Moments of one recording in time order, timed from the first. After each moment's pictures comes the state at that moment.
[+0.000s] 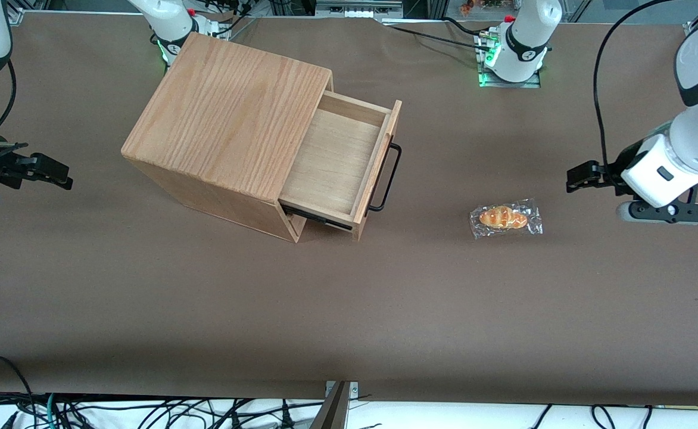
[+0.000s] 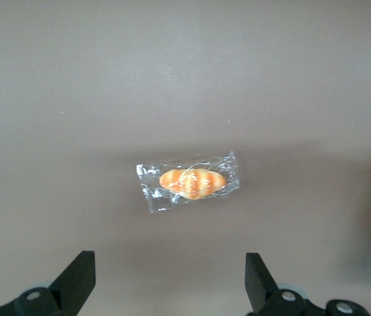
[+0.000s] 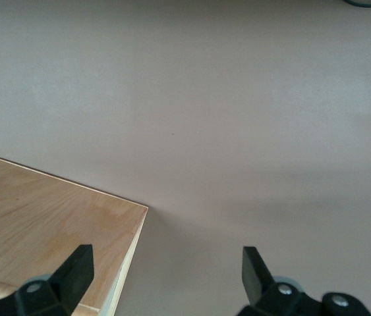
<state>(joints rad) -0.18 0.23 0.14 -1.44 -0.07 1.56 0.00</state>
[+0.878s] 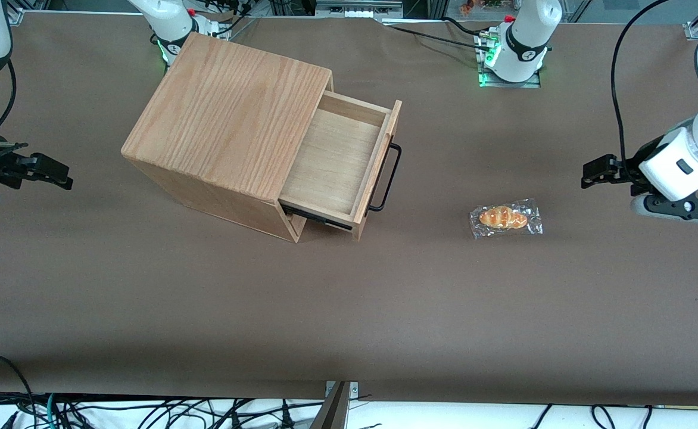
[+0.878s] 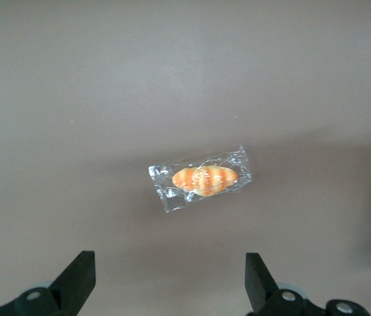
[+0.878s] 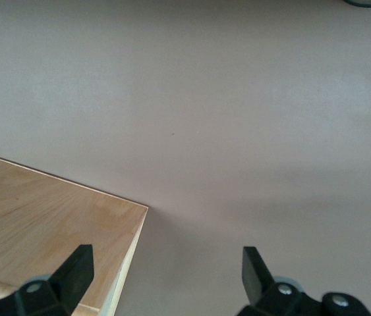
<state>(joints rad) -0.18 0.22 0.18 -1.44 -0.07 1.55 0.11</state>
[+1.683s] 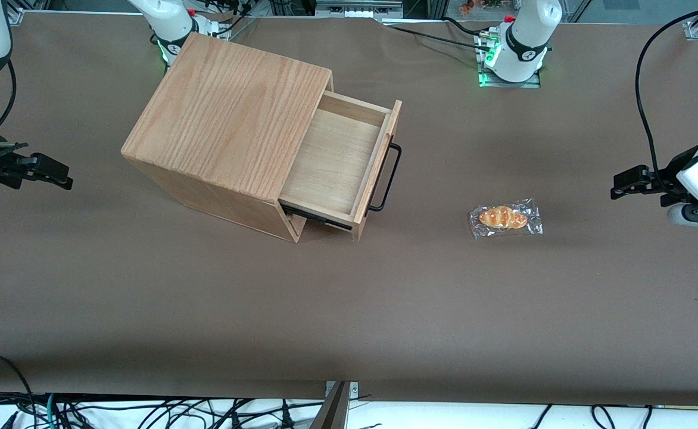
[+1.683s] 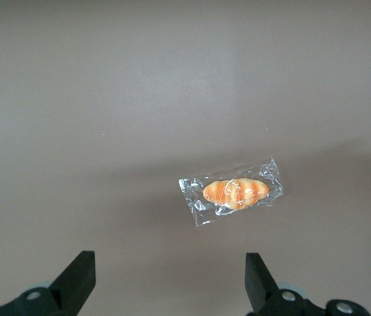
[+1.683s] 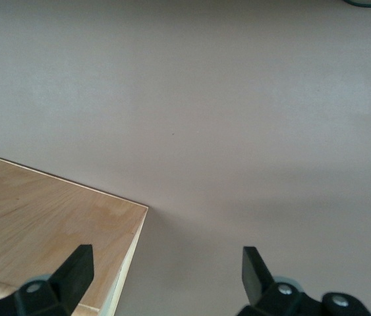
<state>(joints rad) -0.17 0.23 0.25 -1.47 -0.07 1.62 0.18</state>
